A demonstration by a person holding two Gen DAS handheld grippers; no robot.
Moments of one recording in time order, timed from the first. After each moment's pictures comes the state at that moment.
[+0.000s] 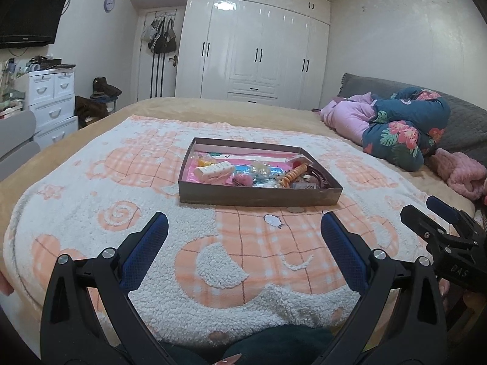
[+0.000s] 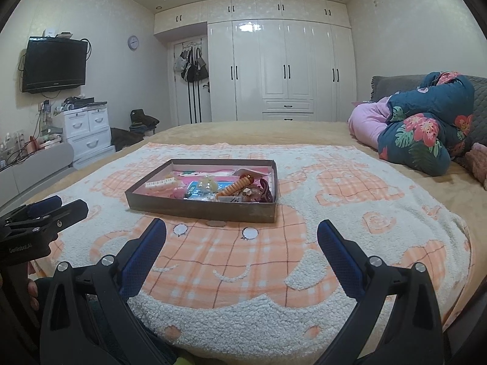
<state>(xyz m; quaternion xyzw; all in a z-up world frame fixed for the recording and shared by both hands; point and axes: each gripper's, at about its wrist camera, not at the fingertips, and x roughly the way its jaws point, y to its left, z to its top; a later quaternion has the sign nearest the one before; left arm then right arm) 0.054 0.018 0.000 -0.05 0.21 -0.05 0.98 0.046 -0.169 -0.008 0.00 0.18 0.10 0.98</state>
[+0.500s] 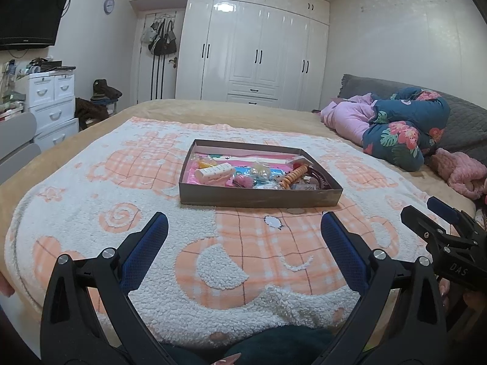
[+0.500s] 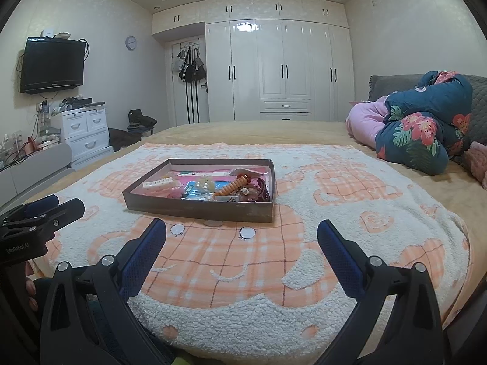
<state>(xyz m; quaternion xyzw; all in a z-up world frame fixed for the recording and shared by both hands) 0.055 0.017 0.001 -0.04 0.21 -0.05 0.98 0.046 -0.172 -0.010 0.00 0.19 0.09 0.98</state>
